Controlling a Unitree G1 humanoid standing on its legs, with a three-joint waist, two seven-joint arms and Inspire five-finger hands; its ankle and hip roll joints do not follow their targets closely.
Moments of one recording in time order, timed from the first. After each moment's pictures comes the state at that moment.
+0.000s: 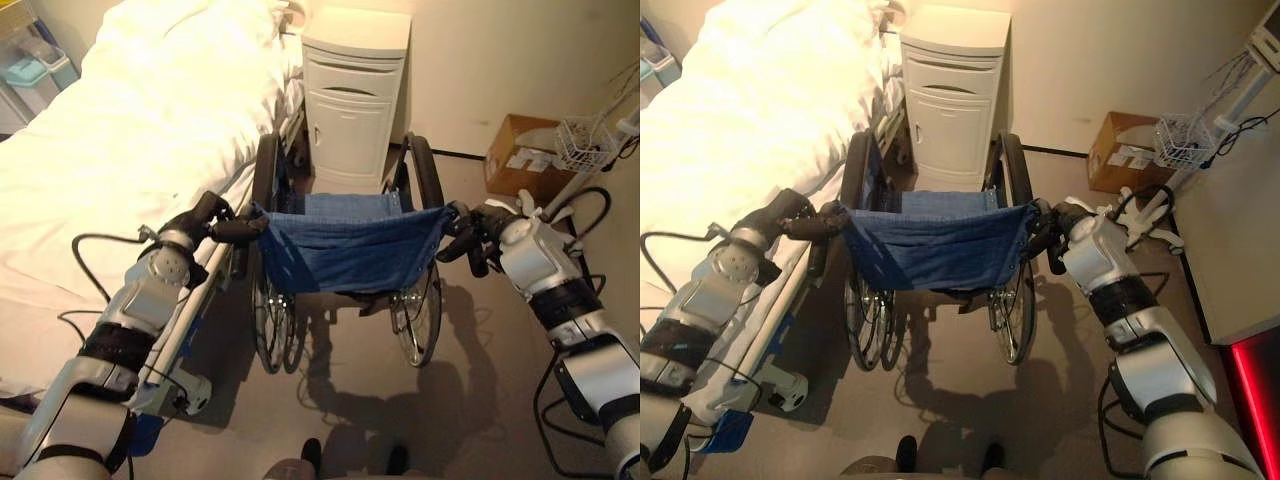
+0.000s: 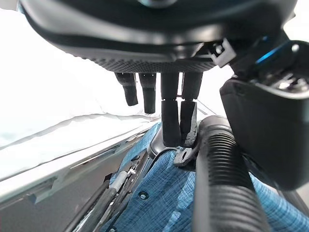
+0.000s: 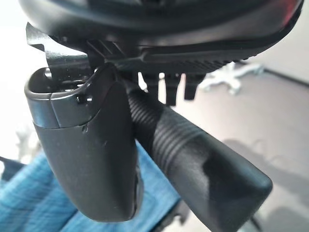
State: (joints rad) left arm -0.47 0.79 -0.24 0.40 0.13 0.21 -0.02; right arm -0.79 -0.61 0.40 0.41 -0.19 0.72 0.33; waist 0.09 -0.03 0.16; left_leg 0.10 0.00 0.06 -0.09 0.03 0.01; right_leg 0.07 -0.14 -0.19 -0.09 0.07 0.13
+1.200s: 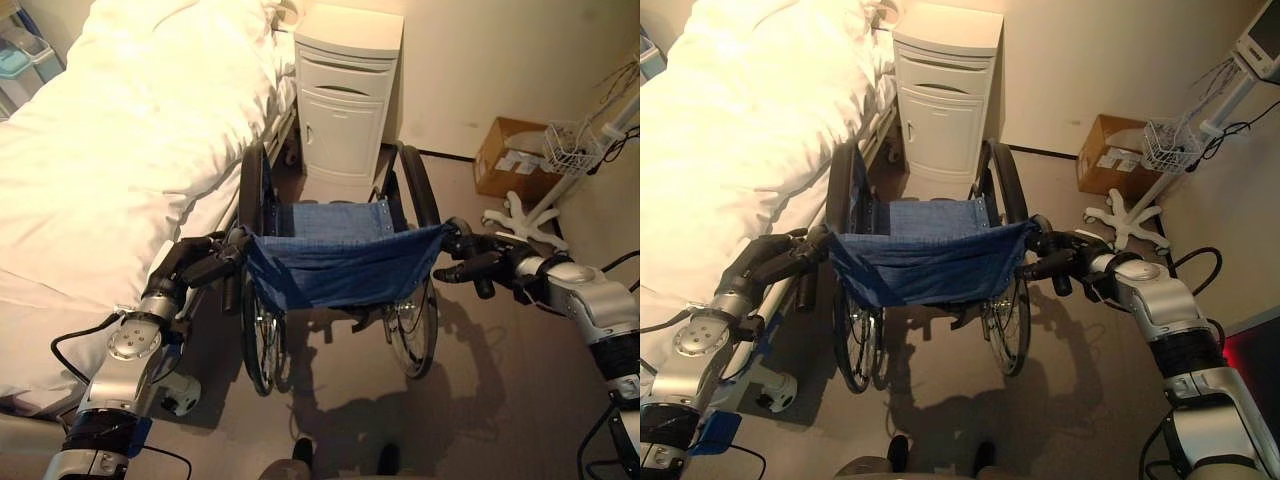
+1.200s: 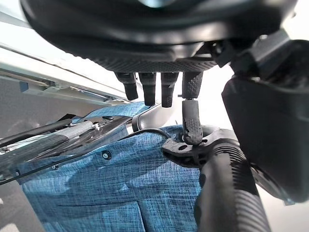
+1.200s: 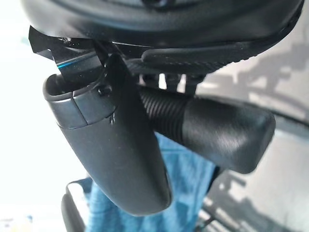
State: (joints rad) left arm -0.15 0.68 0.03 0.32 -0.29 -0.04 -0.09; right arm -0.55 -0.81 0.21 0.33 0.55 0.59 0.29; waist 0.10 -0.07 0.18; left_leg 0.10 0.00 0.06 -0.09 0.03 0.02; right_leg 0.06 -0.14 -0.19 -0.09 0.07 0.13
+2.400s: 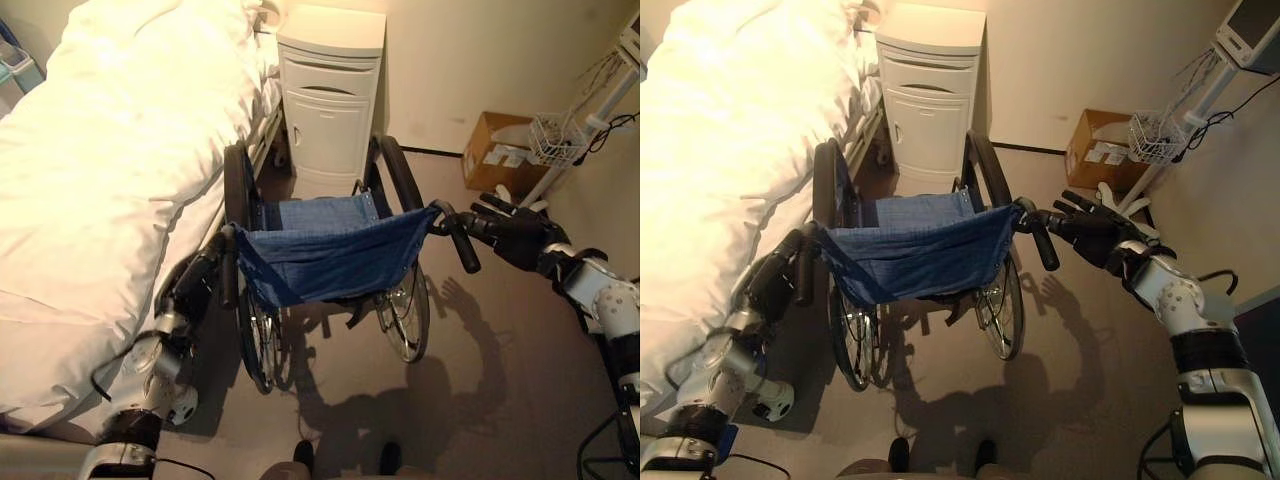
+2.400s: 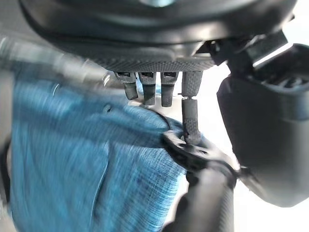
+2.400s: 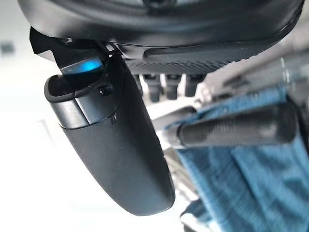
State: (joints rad) left arm -0.15 0.48 0.10 0.60 -1.00 -0.09 -0.28; right arm -0.48 -0.82 -0.01 0.45 1.15 0.47 0.17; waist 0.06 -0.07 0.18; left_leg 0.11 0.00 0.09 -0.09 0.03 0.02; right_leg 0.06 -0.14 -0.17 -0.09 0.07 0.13
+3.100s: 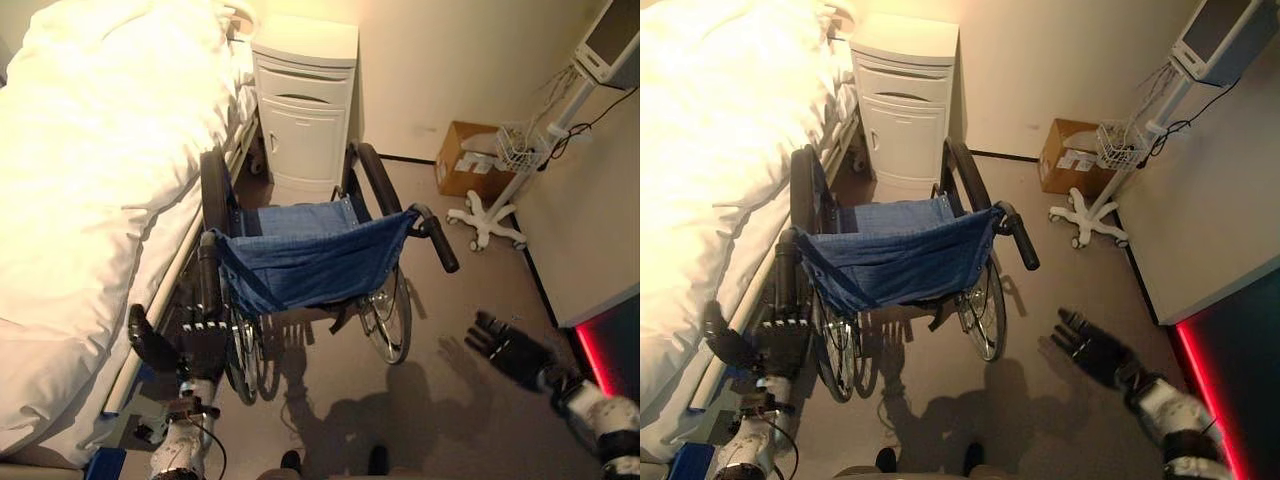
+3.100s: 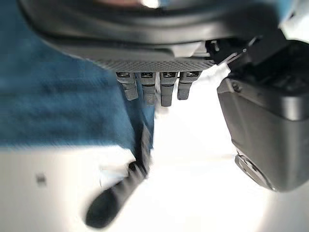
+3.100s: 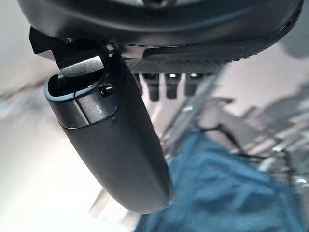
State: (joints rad) left arm 0.01 0.24 0.25 0.80 -1.55 0.15 -0.67; right arm -0.11 -0.51 -0.25 0.84 1.01 0.54 0.35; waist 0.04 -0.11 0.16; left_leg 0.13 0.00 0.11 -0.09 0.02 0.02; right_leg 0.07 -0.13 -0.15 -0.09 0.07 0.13
